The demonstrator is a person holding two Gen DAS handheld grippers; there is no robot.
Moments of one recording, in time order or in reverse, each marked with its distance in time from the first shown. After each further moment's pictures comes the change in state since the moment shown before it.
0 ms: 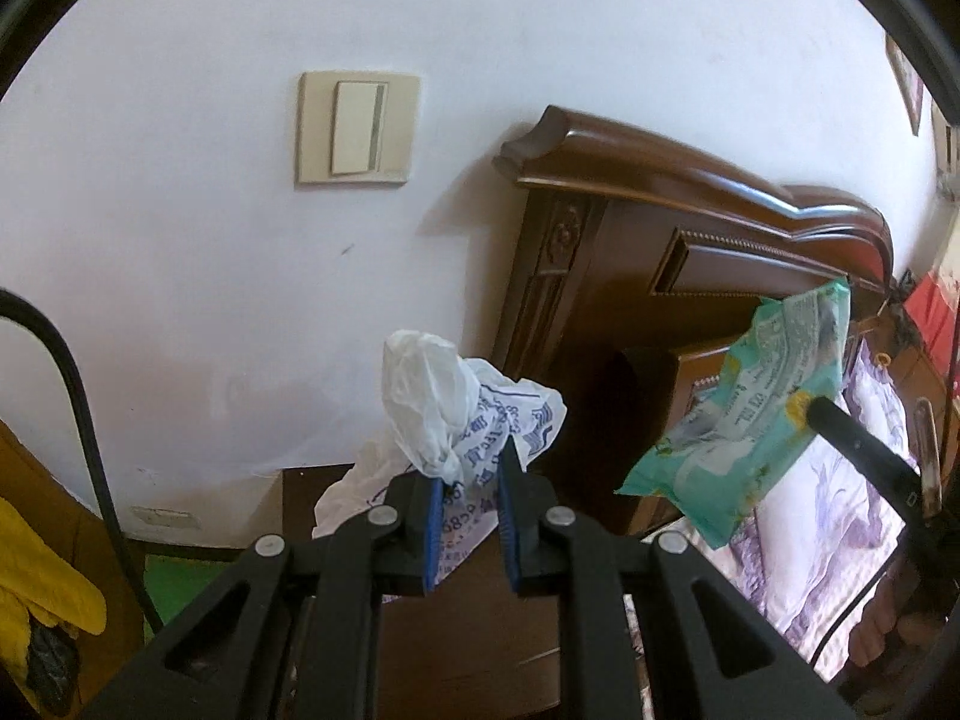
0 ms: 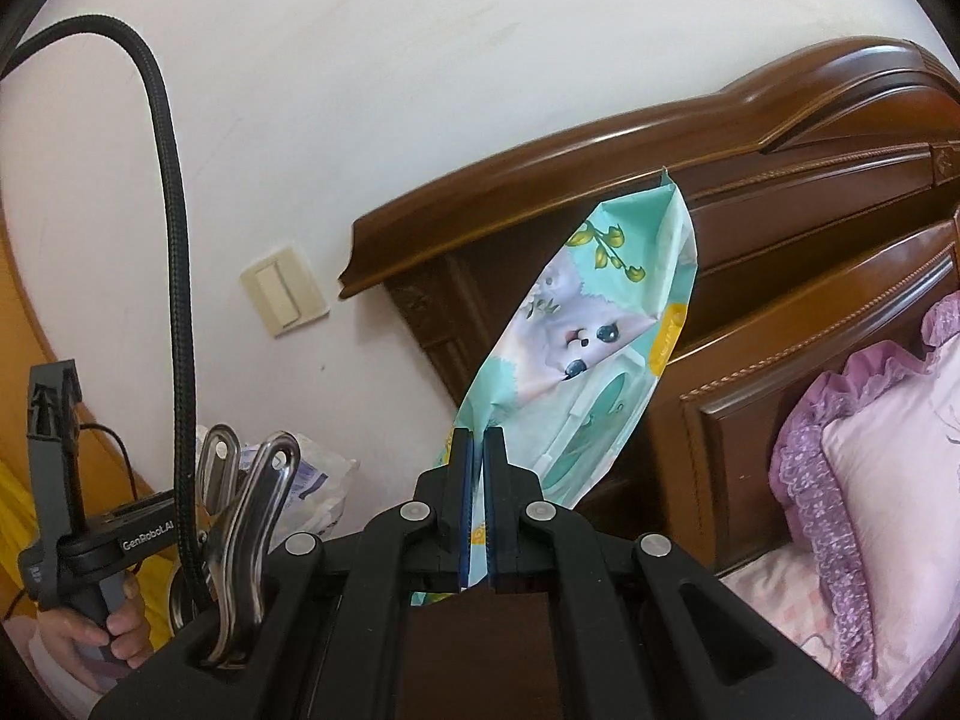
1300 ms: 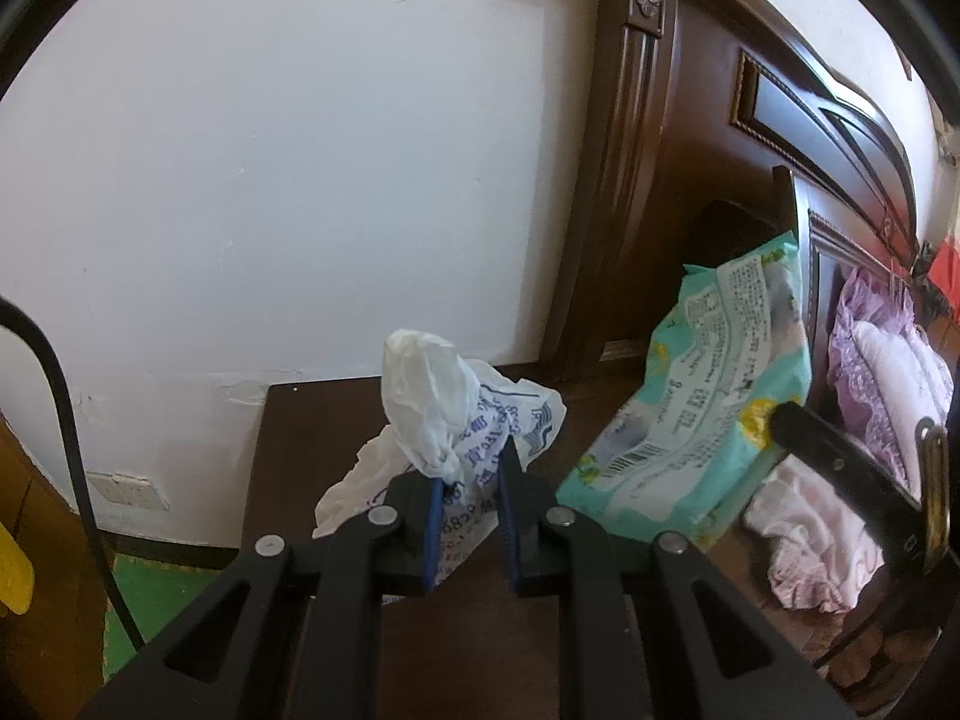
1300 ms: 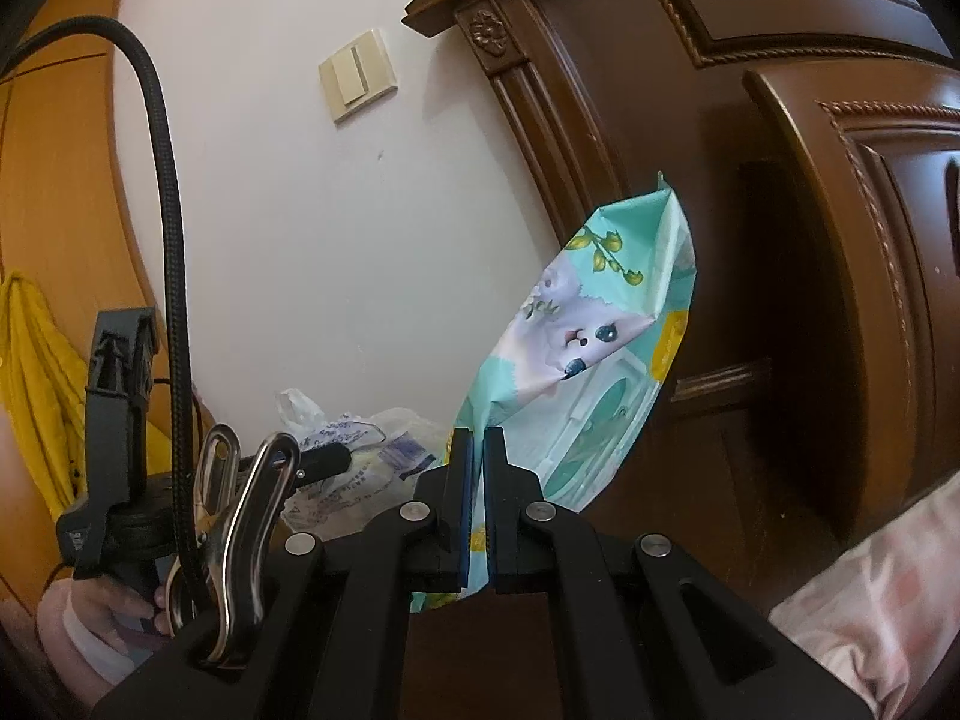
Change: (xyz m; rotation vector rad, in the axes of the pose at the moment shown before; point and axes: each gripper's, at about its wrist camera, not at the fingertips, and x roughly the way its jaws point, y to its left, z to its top) left arm 0.218 0.036 -0.134 0.016 -0.122 0.054; right arm 0.144 -0.036 -0.221 -0.126 -0.069 0.294
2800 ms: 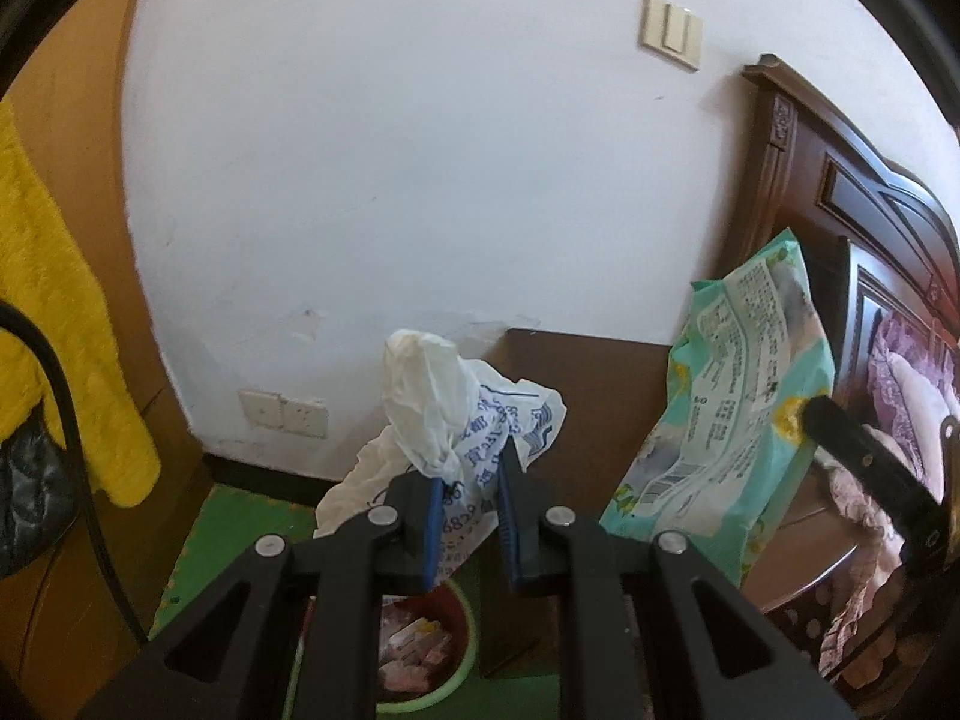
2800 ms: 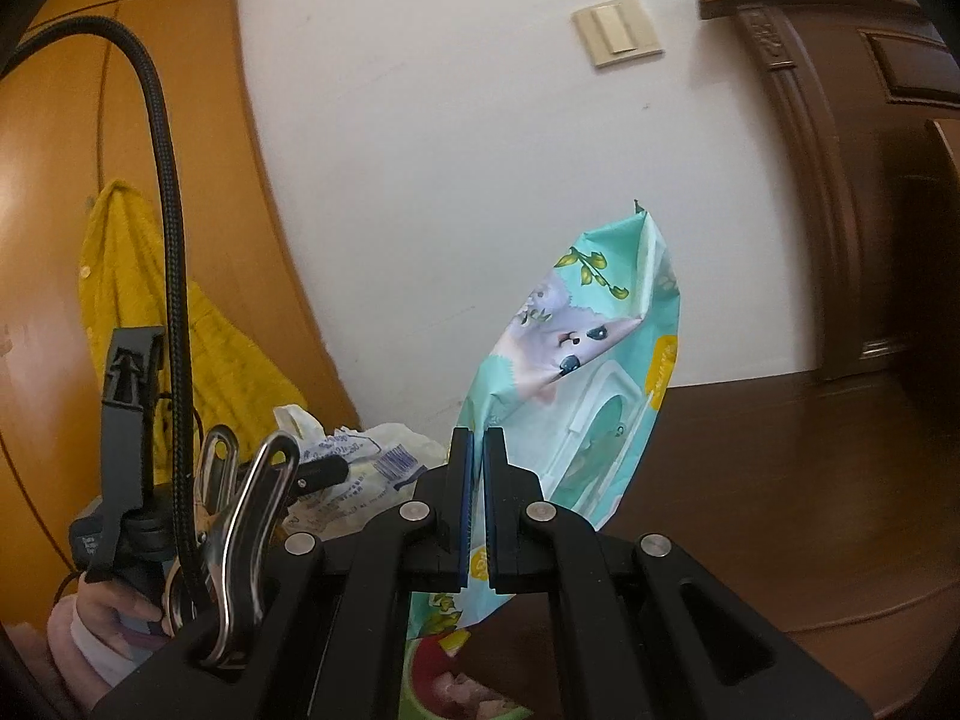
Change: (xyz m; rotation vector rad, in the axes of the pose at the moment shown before) left arm -0.158 0.177 -0.103 -0.176 -0.064 0.192; right arm 0.002 0.197 -0.076 -0.108 0.029 0.194
